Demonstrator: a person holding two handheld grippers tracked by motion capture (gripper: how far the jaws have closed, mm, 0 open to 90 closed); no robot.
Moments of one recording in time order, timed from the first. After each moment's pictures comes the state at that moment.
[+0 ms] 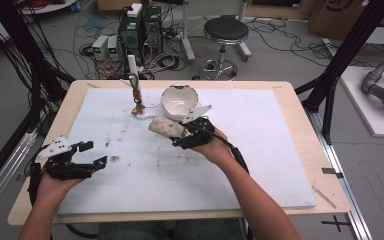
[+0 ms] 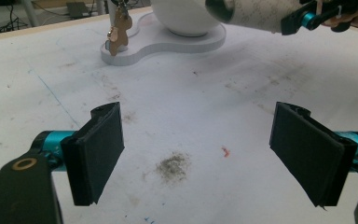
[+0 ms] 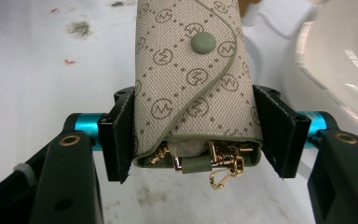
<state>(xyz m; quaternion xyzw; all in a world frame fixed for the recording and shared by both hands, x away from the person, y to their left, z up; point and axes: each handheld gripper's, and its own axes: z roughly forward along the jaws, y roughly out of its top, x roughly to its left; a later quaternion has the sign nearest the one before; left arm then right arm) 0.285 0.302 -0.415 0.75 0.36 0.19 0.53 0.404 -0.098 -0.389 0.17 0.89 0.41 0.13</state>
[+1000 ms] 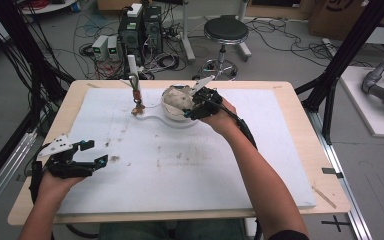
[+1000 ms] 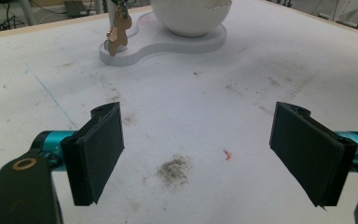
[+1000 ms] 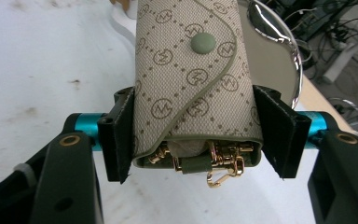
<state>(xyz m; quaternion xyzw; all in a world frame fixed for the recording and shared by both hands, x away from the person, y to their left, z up) 0.289 0.302 -0.415 0.75 0.36 0.18 0.53 0.467 -0.109 -0.343 0.21 0.90 0.32 0.22</state>
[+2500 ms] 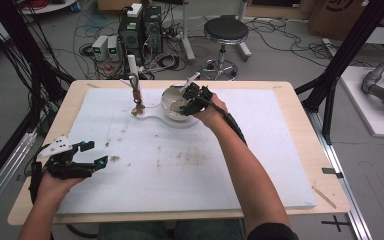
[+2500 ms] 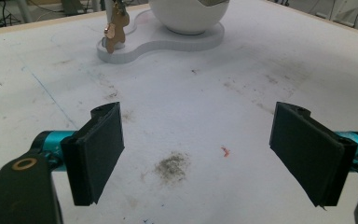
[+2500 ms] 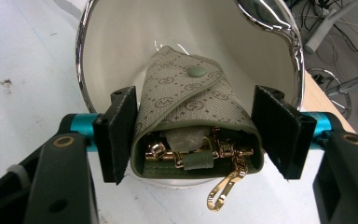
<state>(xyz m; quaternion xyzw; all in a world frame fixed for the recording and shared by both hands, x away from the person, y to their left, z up) 0.289 0.303 -0.417 0.75 0.36 0.18 0.53 0.498 -0.082 -0.360 0.25 0.91 0.25 0.24</state>
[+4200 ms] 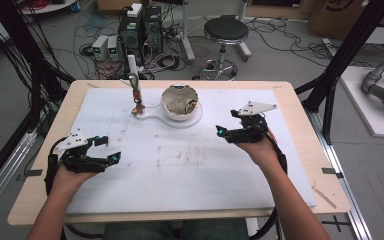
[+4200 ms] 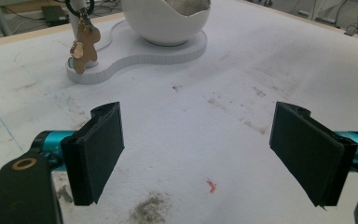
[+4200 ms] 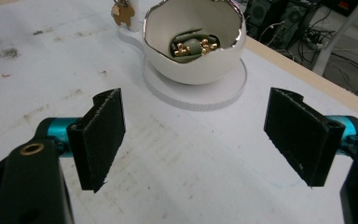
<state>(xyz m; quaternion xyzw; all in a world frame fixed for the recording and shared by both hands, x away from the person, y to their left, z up) 0.308 0.272 -0.415 0.76 0.33 0.17 0.54 0.374 -0.225 -0.350 0.30 0.82 0.44 0.21</state>
